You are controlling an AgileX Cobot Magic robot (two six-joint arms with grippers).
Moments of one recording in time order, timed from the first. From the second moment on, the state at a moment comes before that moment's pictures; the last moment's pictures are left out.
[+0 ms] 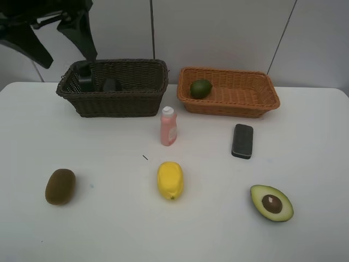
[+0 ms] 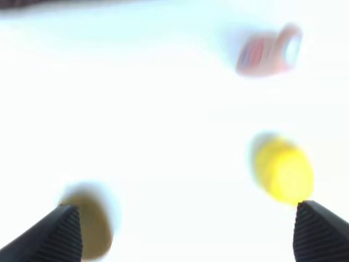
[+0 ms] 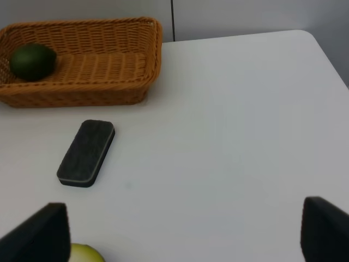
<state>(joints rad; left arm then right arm) -0.33 1.49 -1.39 -0.15 1.20 -0.18 -0.03 0.00 -0.51 -0.07 1.06 0.06</state>
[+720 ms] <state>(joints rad) -0.33 1.46 -0.72 -0.06 0.89 -0.27 -0.03 0.00 -0.51 -0.07 1.06 0.06</state>
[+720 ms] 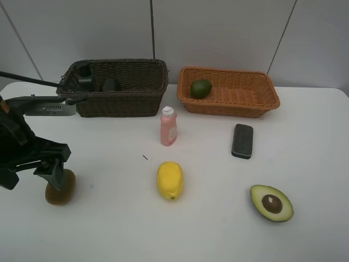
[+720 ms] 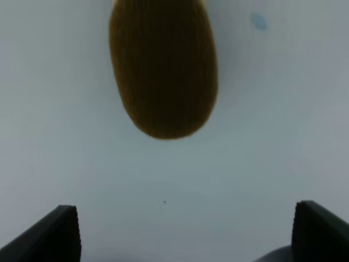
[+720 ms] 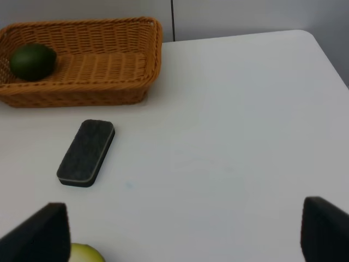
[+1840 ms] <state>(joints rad) -0.33 1.80 -0.72 0.00 0.74 -0.37 -0.03 0.00 -0.51 -0.07 1.06 0.06</state>
